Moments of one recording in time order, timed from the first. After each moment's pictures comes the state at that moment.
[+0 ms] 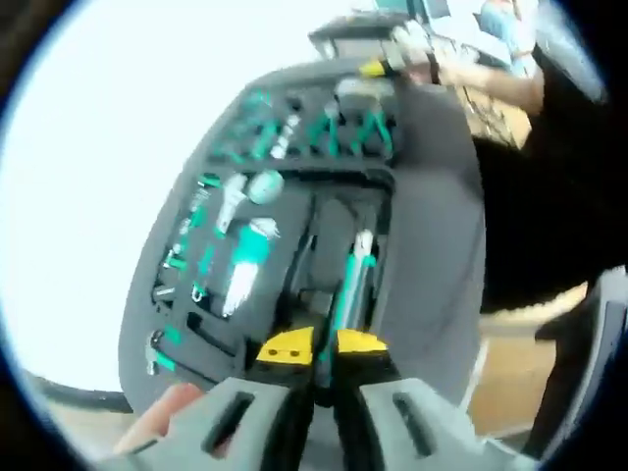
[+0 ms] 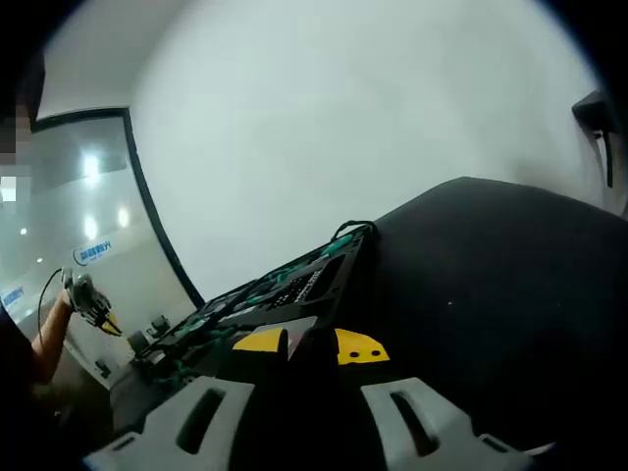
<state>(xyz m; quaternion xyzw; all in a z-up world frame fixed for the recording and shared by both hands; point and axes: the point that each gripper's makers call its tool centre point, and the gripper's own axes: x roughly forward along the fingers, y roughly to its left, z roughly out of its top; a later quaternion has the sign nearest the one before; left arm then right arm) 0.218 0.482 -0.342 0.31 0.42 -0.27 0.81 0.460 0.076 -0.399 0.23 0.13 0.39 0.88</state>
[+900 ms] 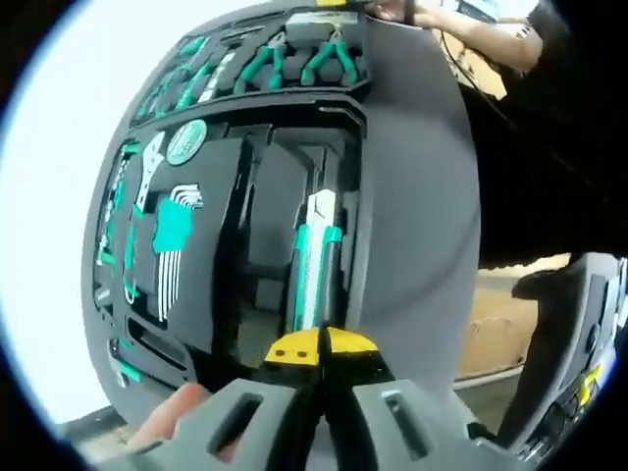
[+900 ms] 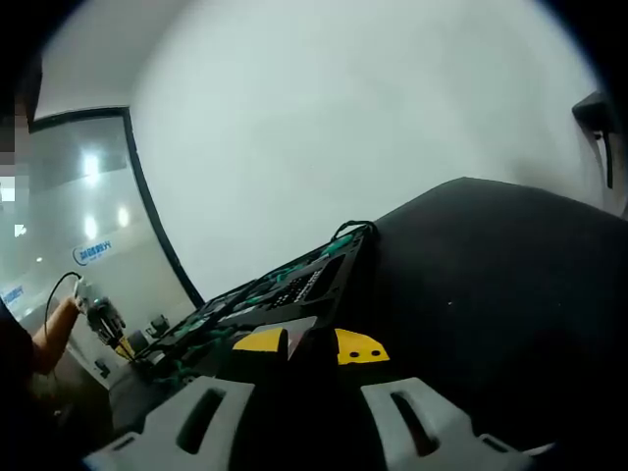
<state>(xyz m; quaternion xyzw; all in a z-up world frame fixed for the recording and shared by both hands) 0.209 0.479 -0.404 0.35 0.56 -0.32 0.68 0.460 0.076 -0.399 0.22 0.13 0.38 0.89</state>
